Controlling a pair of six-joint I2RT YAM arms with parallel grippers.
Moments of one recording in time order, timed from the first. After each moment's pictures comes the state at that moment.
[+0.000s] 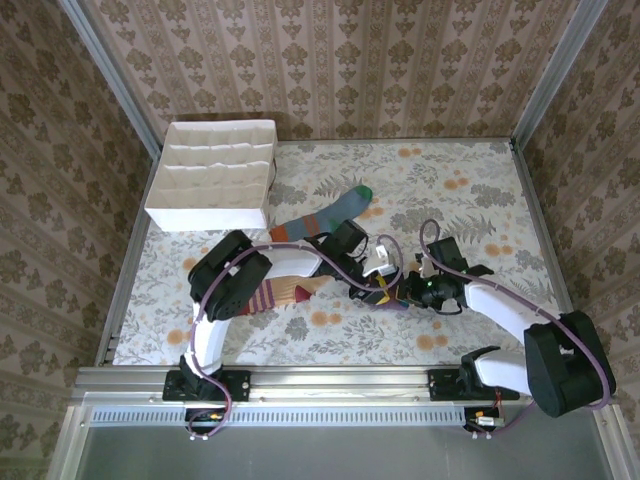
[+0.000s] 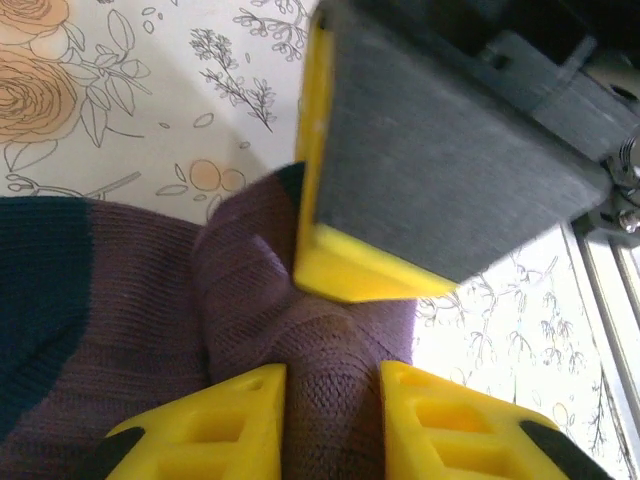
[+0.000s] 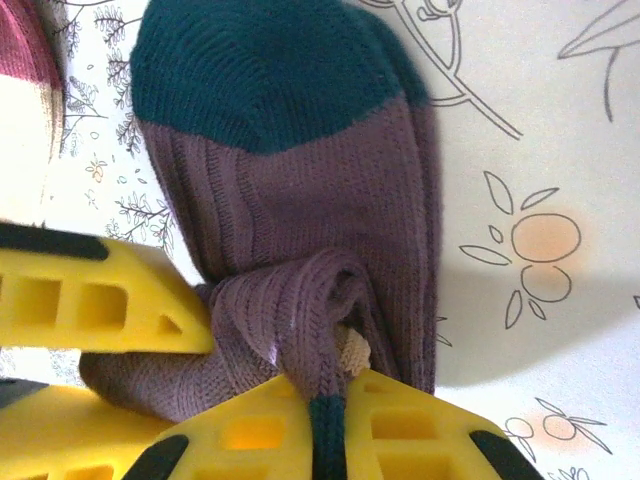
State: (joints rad) left arm -0.93 2.00 1.17 -0.09 0.78 0.29; right arm 0.26 1.23 0.51 -0.43 -0.42 0.60
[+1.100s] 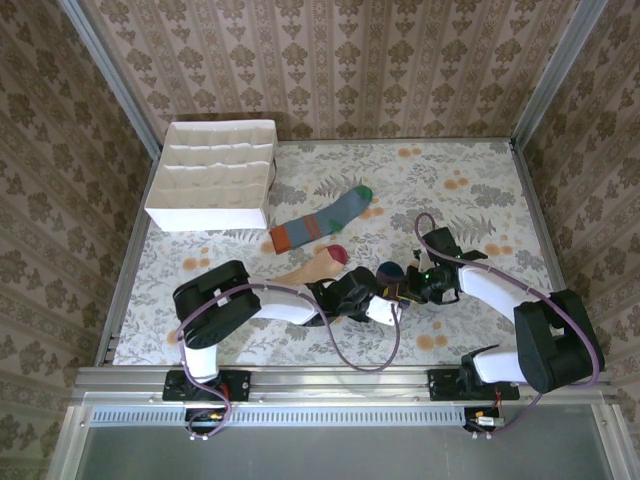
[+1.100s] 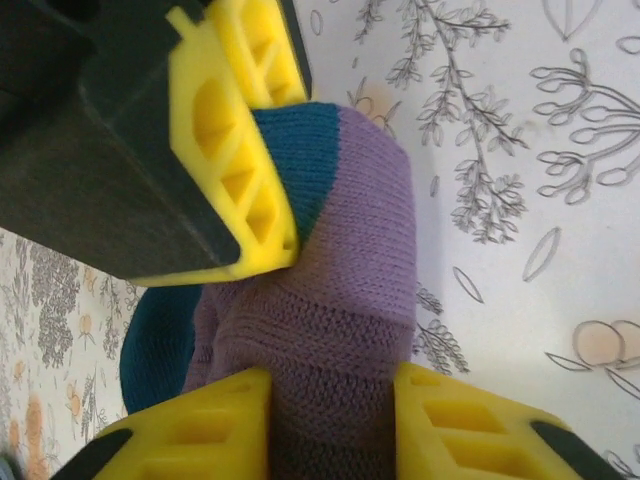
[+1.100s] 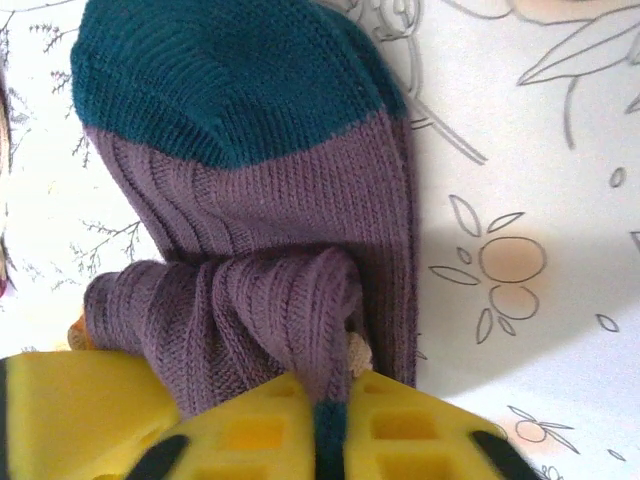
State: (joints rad) left arm -1.20 1.86 0.91 0.23 -0.01 0.88; right arm 0.25 1.34 0.62 -0.54 -0.41 0.58
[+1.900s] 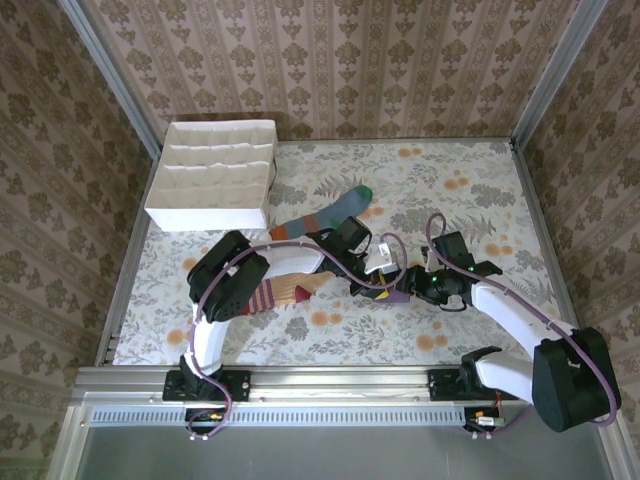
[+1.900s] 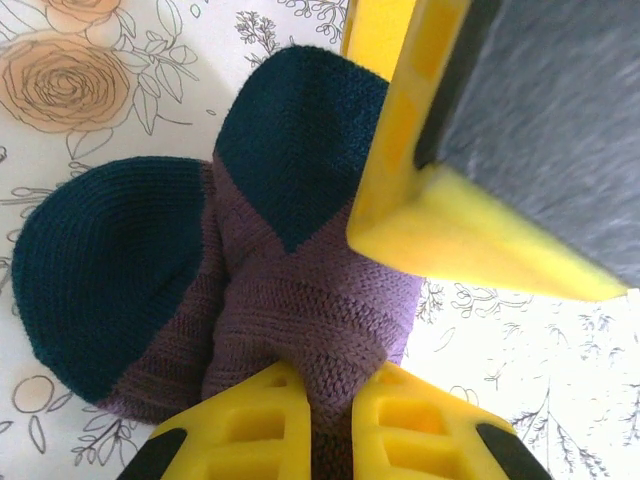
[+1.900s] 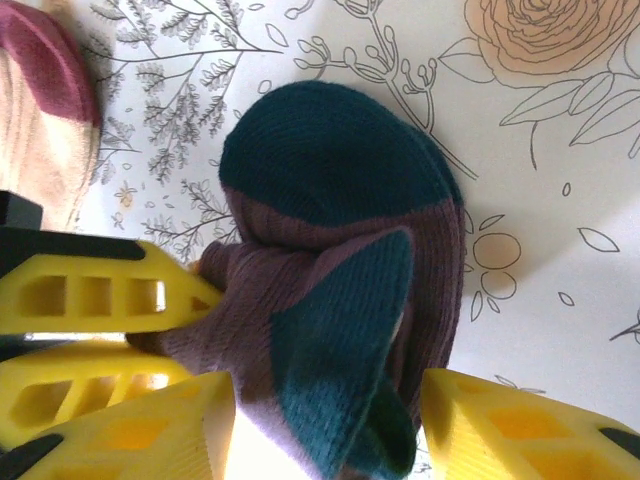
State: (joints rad) left arm -0.93 2.02 1.25 -0.22 0.72 0.30; right arm 0.25 1.15 0.56 -0.52 -0.37 0.58
